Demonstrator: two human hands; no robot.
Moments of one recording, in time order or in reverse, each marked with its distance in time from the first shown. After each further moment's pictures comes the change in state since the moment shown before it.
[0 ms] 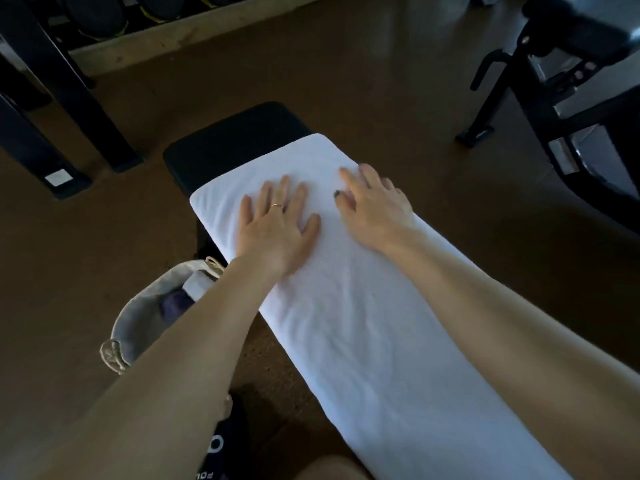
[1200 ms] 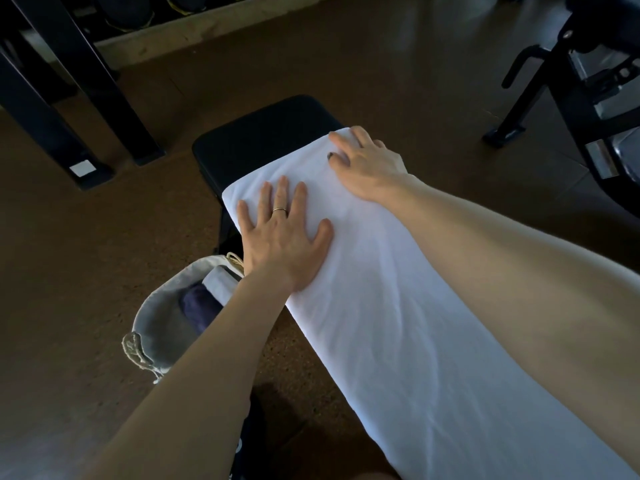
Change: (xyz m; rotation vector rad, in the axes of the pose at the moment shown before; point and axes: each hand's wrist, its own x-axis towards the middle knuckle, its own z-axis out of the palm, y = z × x) left_hand -0.011 -0.035 0.010 0.028 0.111 -0.095; right_hand 0.091 -0.042 0.000 -0.020 -0.105 -0.071
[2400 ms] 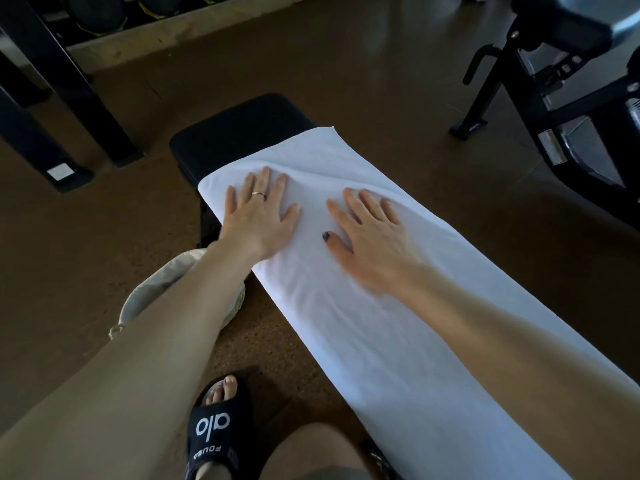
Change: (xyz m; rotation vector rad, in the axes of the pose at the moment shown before) left_hand 0.000 -0.002 -0.016 -0.025 -0.158 0.096; right_hand -0.178 0.011 0.026 -0.116 0.018 -0.067
